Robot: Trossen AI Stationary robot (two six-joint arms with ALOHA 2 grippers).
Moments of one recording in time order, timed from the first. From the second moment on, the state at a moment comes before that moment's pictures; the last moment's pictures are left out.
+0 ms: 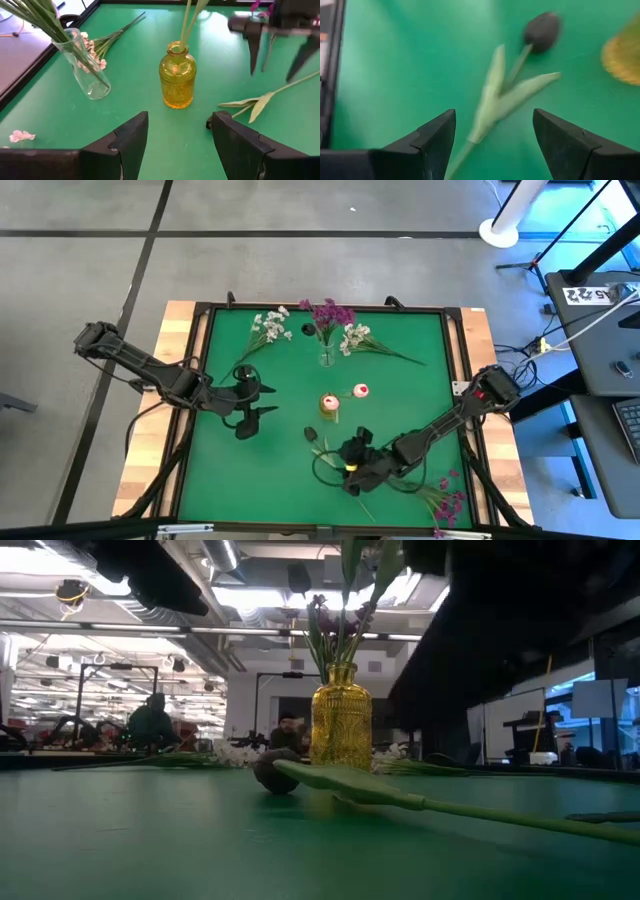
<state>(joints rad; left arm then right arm) -0.39 1.01 0.69 -0.32 -0.54 -0.31 0.59 1.88 1.13 -0.15 0.46 0.78</state>
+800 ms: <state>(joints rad) -0.39 1.01 0.63 -0.30 -0.54 -0.37 0.81 1.70 1.22 -0.89 0.14 1.18</state>
